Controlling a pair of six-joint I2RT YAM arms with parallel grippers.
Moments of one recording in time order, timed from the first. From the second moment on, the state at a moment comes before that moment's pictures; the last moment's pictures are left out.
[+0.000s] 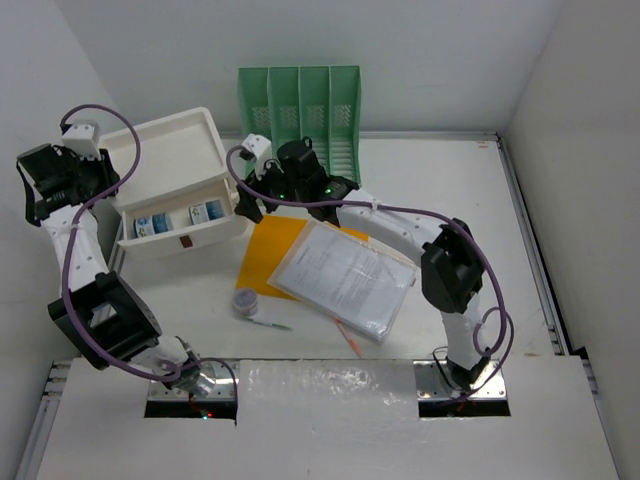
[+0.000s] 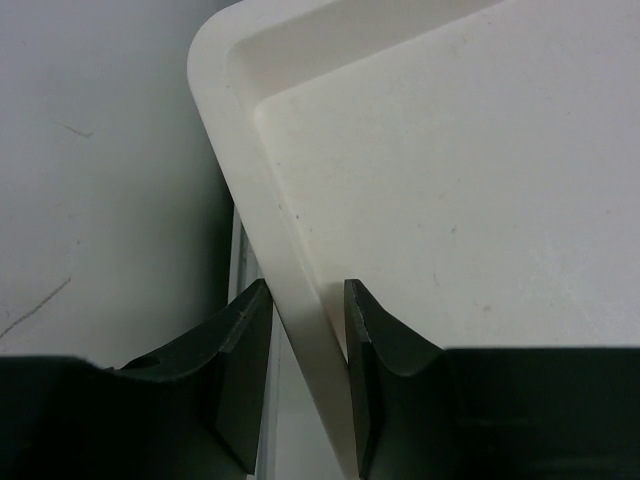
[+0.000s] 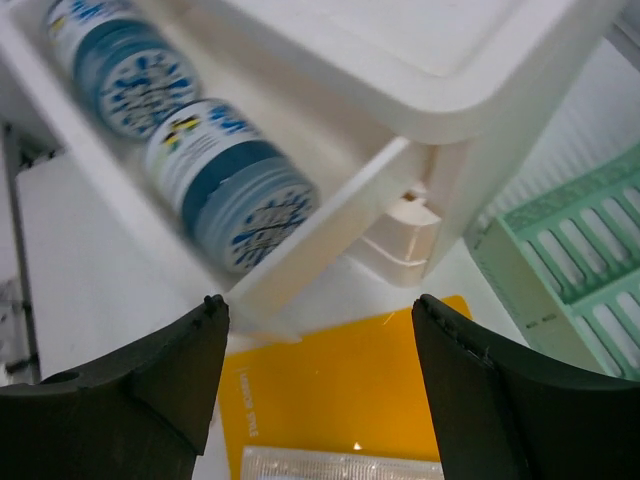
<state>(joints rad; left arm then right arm) 0.61 1.43 1.29 -0.38 0.48 0.35 0.83 2.03 1.74 -0.08 -0.28 0.02</state>
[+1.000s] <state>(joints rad) 0.61 1.49 1.34 -0.39 0.48 0.34 0.81 2.14 1.72 0.05 -0.65 -0.24</state>
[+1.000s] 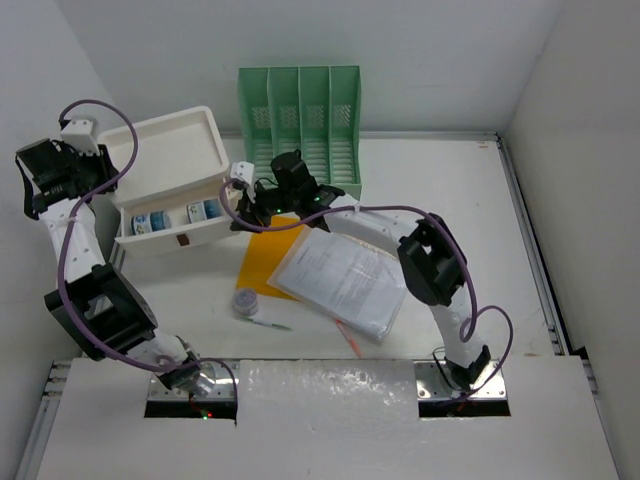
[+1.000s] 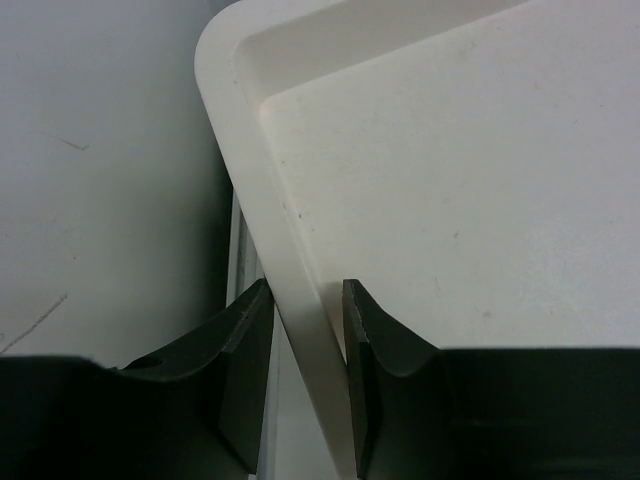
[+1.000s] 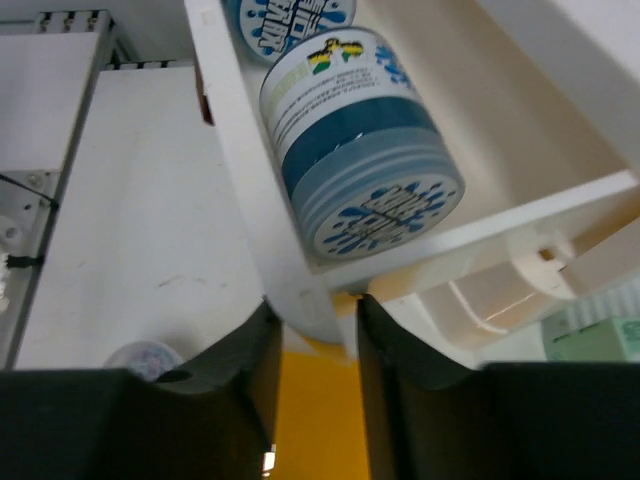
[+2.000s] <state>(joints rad) 0.61 1.54 1.39 -0.38 0.47 0.35 0.73 2.23 1.87 0.03 -0.76 -0.23</state>
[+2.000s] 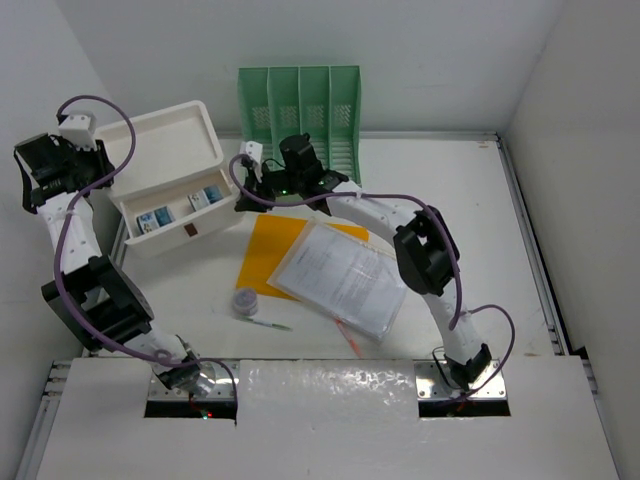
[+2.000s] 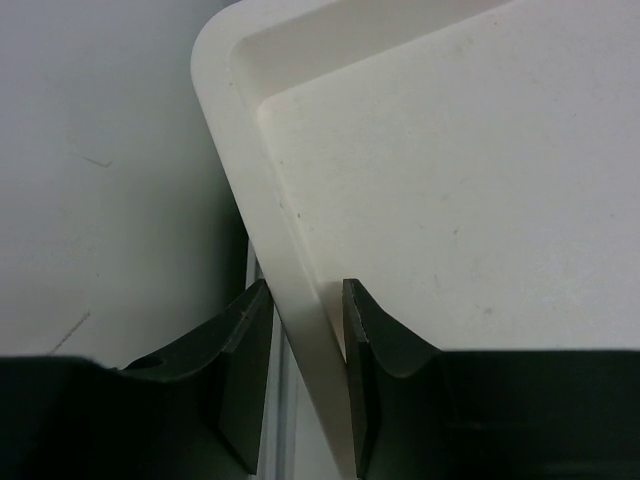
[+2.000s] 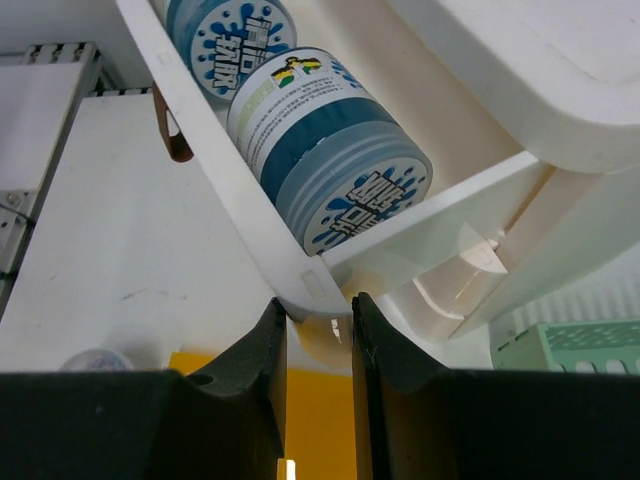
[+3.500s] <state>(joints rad) 0.60 1.54 1.36 -0.31 0.43 0.26 0.82 2.46 2.03 0.37 0.13 0.22</state>
